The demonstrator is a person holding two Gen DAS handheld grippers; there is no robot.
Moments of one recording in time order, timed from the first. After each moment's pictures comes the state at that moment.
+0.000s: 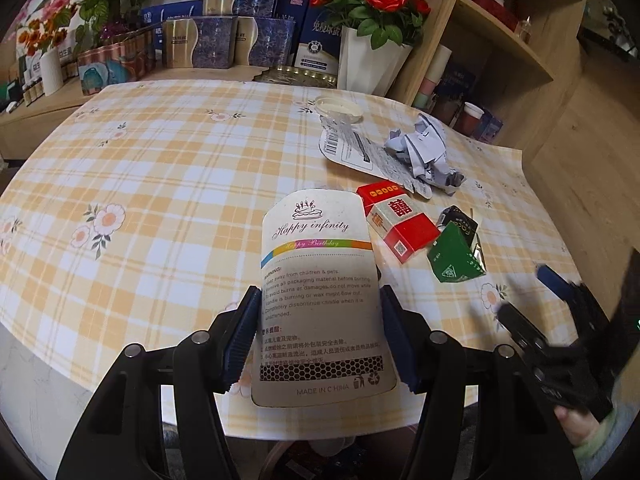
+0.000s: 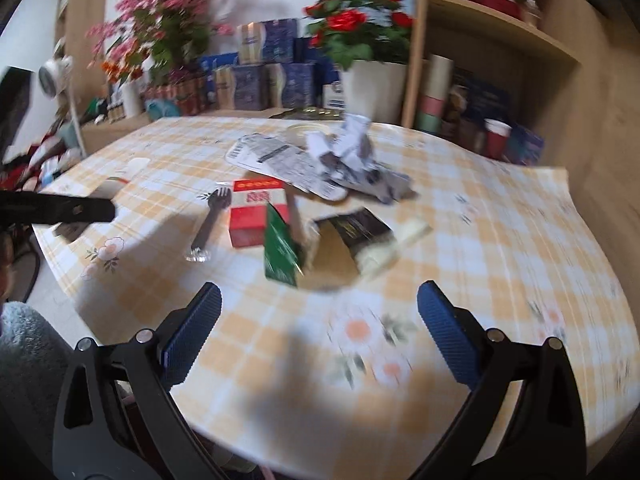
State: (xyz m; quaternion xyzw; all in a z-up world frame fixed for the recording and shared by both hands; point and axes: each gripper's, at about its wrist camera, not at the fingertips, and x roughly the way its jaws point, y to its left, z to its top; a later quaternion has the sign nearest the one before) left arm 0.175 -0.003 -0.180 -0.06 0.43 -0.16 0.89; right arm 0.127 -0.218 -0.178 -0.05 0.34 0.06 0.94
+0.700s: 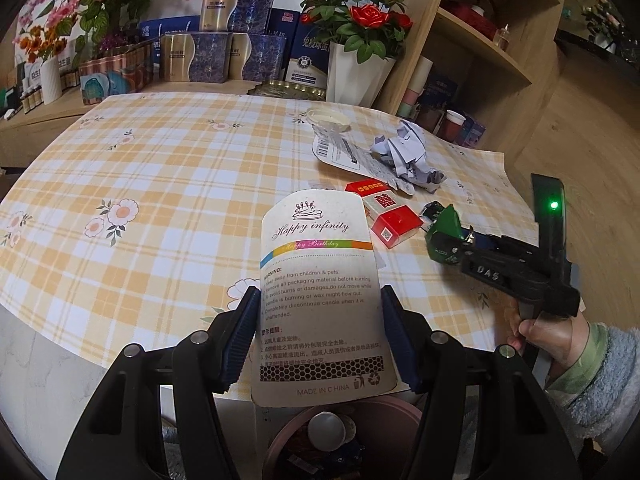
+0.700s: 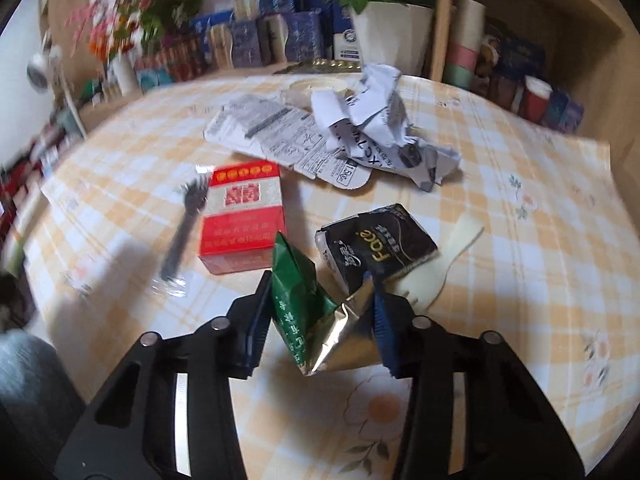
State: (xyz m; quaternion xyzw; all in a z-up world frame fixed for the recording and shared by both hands) left arm 0.138 0.012 -0.173 -0.06 0.40 -0.18 0.90; right arm 0.189 -0.232 -0.197 0.04 0.41 0.08 0.91
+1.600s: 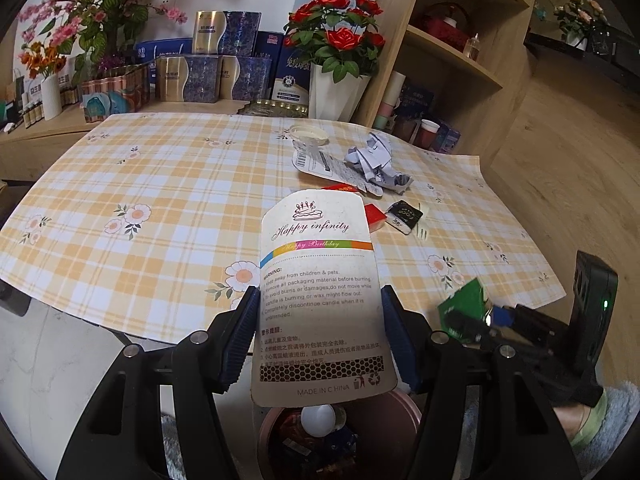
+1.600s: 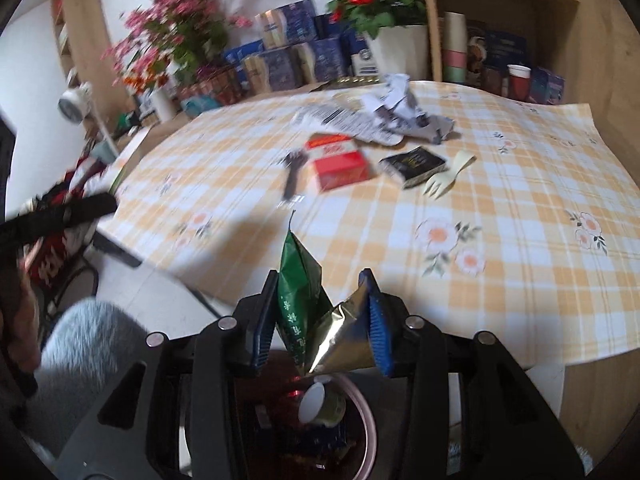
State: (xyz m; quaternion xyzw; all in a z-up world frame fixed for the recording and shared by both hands) left arm 0.076 0.019 -0.141 -0.05 0.37 -0.20 0.91; right arm 0.037 -0.192 -0.173 0.05 0.39 0.12 0.91
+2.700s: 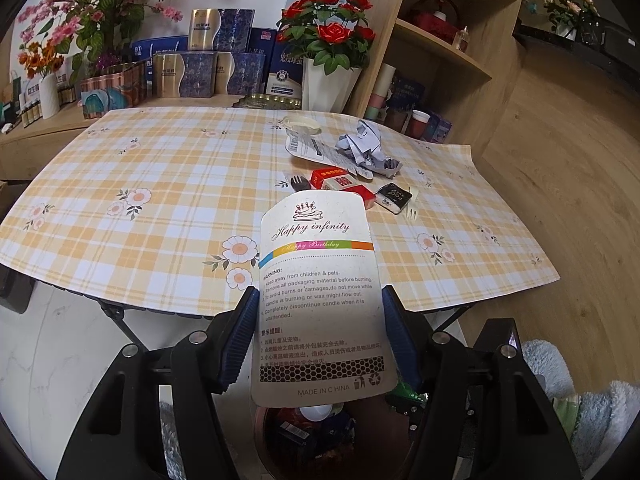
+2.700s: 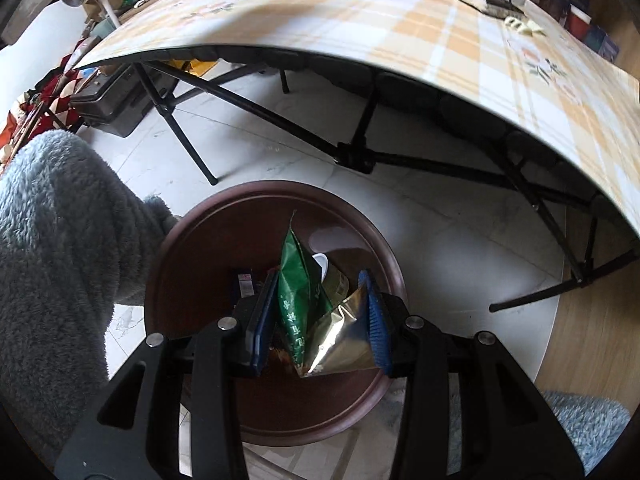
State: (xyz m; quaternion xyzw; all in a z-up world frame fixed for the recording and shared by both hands) left arm 0.048 0.023 -0.148 -0.05 0.38 -0.20 0.90; right arm 0.008 -0.148 -0.282 -0.03 0.57 0.14 0.81
